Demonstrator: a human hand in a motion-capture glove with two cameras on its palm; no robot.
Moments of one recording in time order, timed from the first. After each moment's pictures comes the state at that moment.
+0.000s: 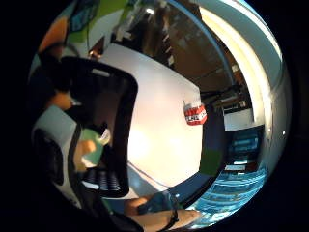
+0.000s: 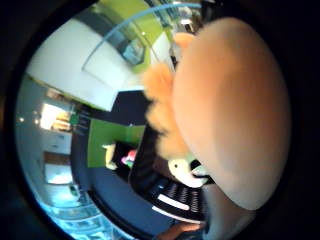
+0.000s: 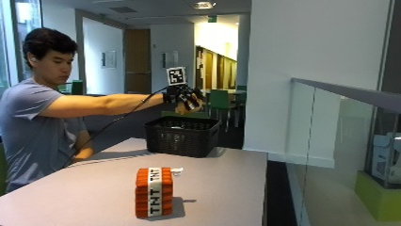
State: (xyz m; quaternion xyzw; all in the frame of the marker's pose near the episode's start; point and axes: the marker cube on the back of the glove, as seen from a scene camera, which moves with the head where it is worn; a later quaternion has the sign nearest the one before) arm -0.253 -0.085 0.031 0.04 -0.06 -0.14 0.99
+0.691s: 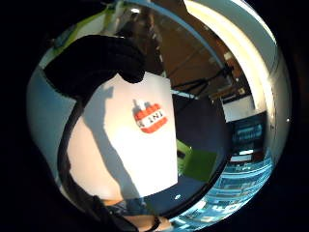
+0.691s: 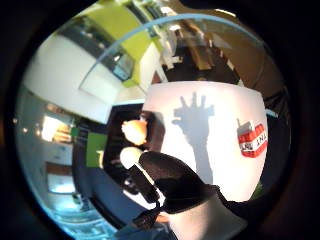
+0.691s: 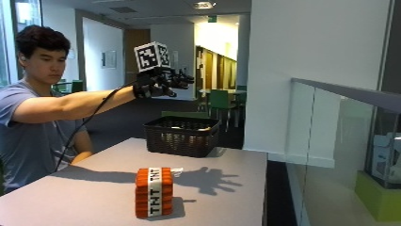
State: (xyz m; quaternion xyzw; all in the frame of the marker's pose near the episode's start) arm 0.032 -0.123 -0.024 0.09 0.02 -0.01 1.00
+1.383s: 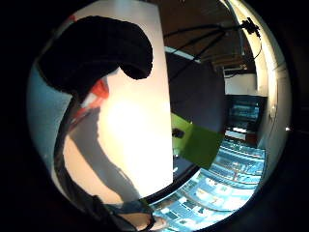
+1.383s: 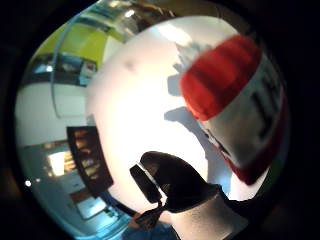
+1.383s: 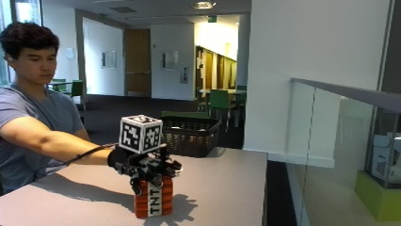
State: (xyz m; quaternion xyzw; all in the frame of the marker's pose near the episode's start) arm 0.209 -0.118 0.204 -0.10 0.04 0.10 0.99
